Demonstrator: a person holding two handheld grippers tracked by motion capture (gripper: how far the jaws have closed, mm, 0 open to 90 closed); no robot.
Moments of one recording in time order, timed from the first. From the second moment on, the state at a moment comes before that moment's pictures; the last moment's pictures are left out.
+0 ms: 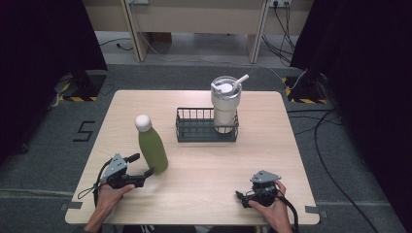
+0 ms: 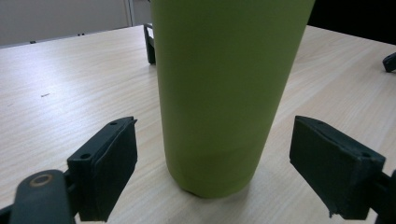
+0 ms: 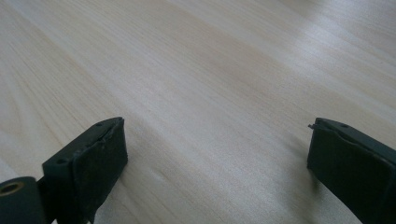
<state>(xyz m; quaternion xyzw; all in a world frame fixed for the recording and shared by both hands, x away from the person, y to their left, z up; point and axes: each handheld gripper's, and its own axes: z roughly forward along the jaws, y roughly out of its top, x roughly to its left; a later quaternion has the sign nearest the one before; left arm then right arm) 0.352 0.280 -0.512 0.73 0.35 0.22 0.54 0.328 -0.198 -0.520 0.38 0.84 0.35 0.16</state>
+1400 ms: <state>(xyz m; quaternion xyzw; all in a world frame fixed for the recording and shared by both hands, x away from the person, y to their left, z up) 0.384 0.248 -0.516 0.72 0.34 0.23 0.56 0.328 -0.197 -0.520 0.38 0.84 0.35 0.16</state>
